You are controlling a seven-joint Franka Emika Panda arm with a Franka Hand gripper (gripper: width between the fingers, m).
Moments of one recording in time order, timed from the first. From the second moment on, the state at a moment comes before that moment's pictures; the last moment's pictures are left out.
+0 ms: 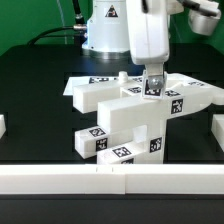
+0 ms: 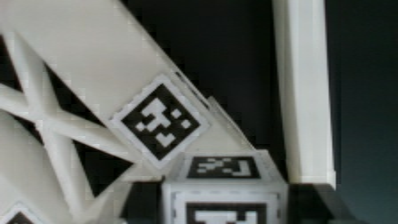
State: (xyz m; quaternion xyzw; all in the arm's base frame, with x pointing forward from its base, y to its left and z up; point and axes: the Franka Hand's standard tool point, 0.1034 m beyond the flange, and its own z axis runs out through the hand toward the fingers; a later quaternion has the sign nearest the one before) arm 0.641 0.022 0.118 -0.61 0.79 0.01 0.08
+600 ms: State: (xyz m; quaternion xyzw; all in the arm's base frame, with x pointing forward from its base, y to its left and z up) arm 0.641 0.025 0.118 -0.46 0.88 0.03 0.08
